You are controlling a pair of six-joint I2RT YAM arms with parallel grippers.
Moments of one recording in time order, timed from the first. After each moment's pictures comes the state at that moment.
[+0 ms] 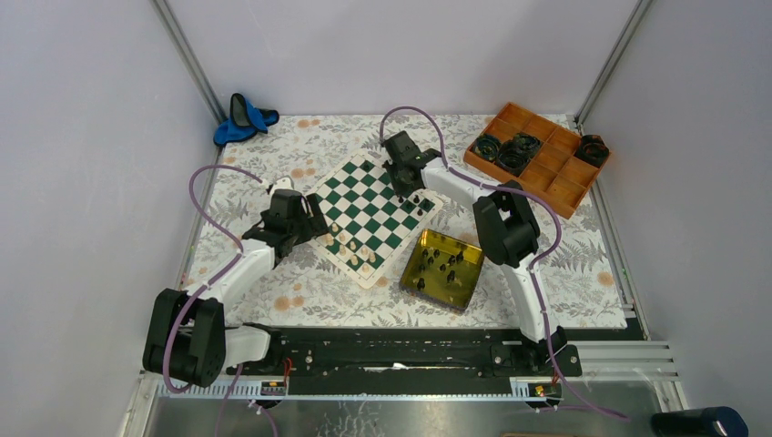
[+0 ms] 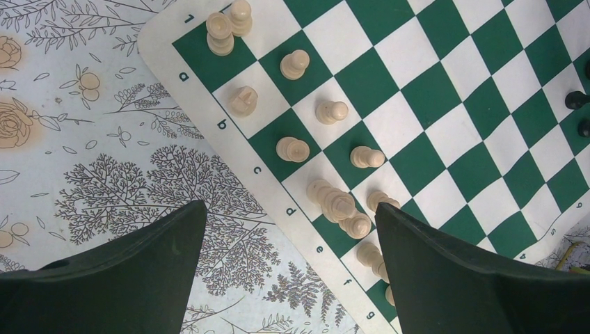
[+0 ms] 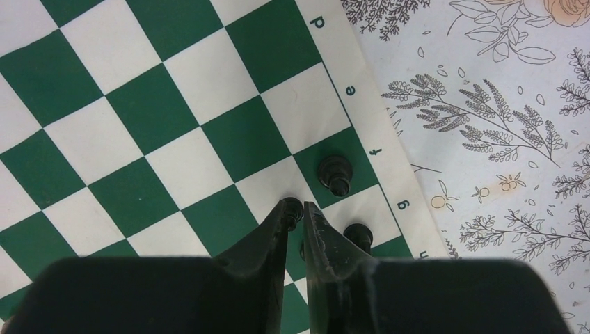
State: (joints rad) left arm -0.24 1.24 0.64 -0.20 -0.16 -0.52; right arm 0.62 2.28 1.85 -0.55 0.12 0.15
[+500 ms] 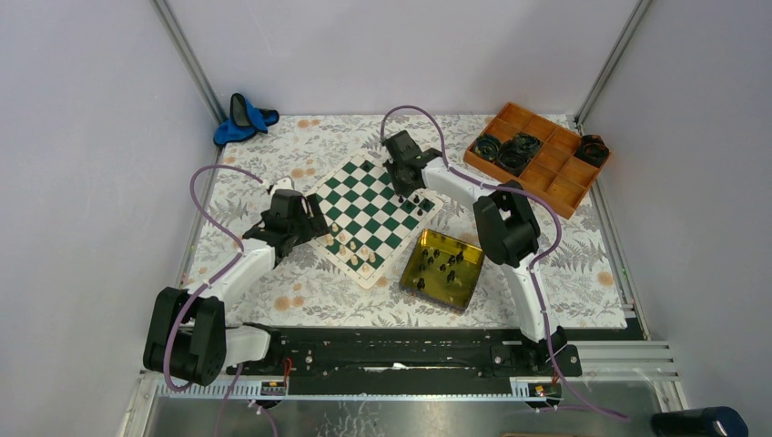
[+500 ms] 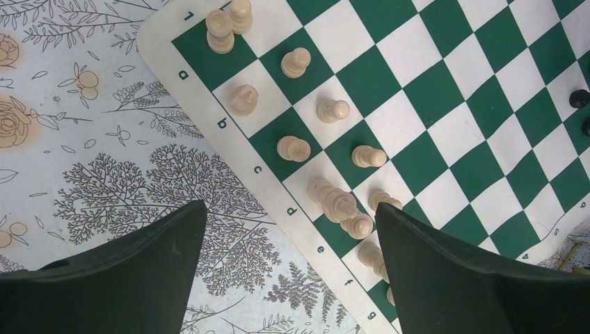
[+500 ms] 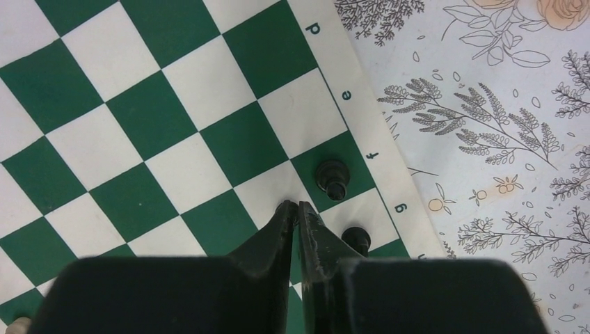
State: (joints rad) left arm -0.24 1.25 0.64 -0.19 -0.16 -0.52; right arm 0.62 2.28 1.85 -0.54 0.12 0.15
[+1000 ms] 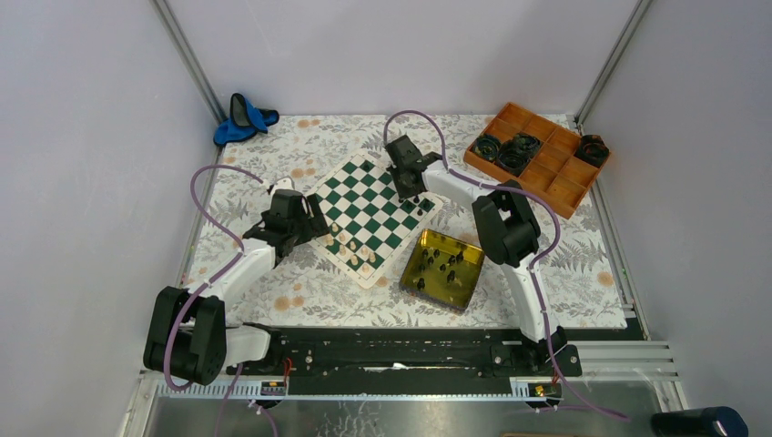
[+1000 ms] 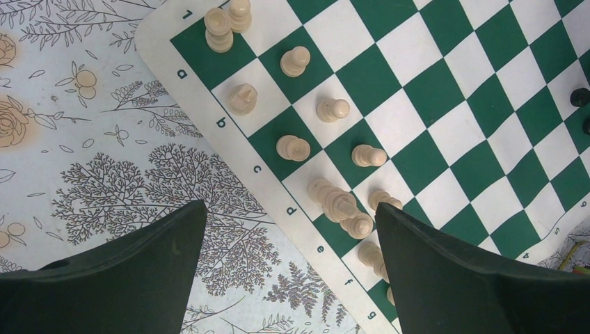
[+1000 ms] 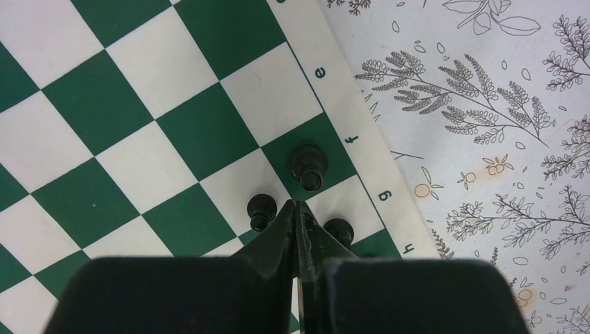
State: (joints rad) left arm -0.24 1.25 0.64 -0.19 -0.16 -0.52; right arm 0.61 2.28 1.81 -0.53 0.17 0.15
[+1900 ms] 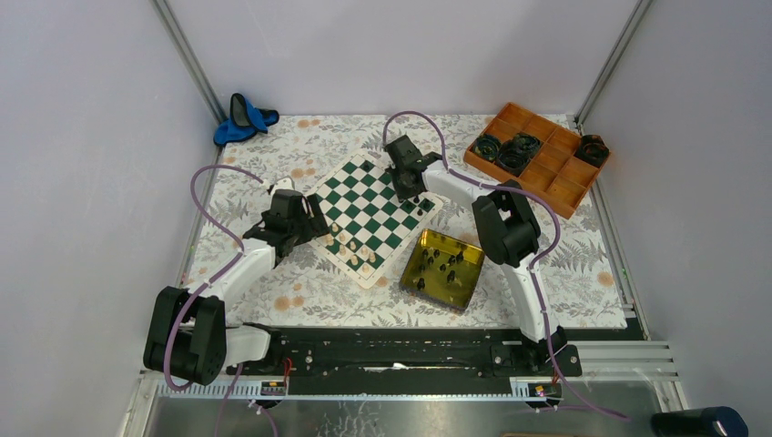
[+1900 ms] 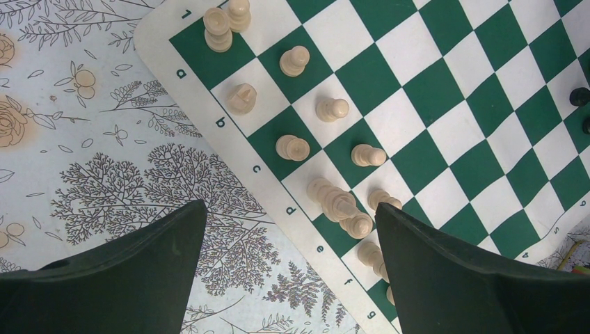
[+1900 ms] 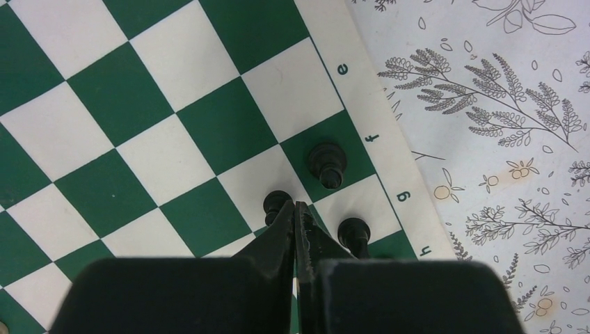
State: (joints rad) left arm -0.24 1.25 0.64 -0.19 -0.16 -0.52; right arm 0.61 2.28 1.81 -0.53 0.13 0.16
